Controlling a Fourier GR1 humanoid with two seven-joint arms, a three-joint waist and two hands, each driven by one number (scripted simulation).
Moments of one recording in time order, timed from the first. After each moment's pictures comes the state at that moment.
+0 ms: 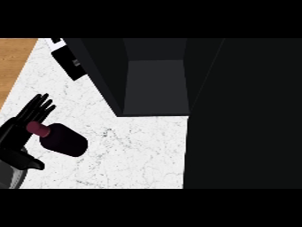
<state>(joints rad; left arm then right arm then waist) -0.22 0.35 0.32 -0.96 0.15 -0.76 -0.35 0.11 -0.04 0.08 -2.42 -0.14 0.17 0.41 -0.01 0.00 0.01</state>
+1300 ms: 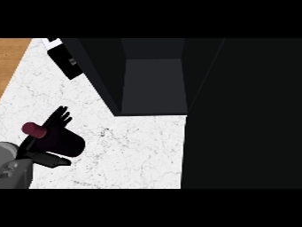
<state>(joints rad) -0.40 0.36 0.22 -0.37 -0.05 -0.61 -0.68 0.12 -0.04 0.06 -2.39 -0.14 0.20 0.36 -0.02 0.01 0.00</state>
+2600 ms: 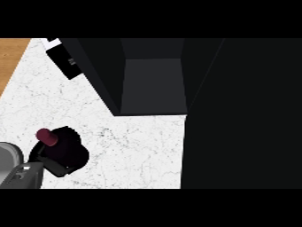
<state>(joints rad) -0.41 0.31 0.16 -0.30 -0.04 -0.64 -0.74 0.10 -0.04 0.05 -2.40 -0.13 0.19 0.39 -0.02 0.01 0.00</state>
